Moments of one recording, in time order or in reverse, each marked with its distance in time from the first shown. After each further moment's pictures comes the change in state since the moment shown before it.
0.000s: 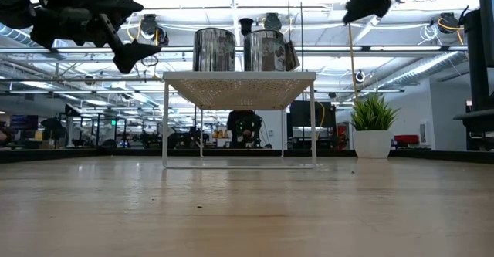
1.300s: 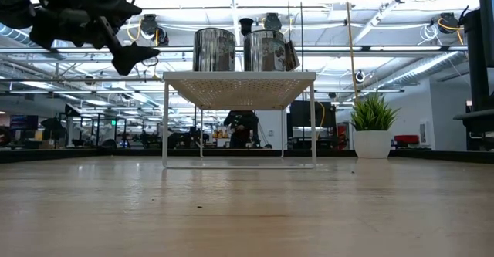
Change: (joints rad) left arm 0.000 0.000 0.000 -0.036 0.004 0.021; right arm 0.517 0.286 0.310 -0.508 -0.099 0.491
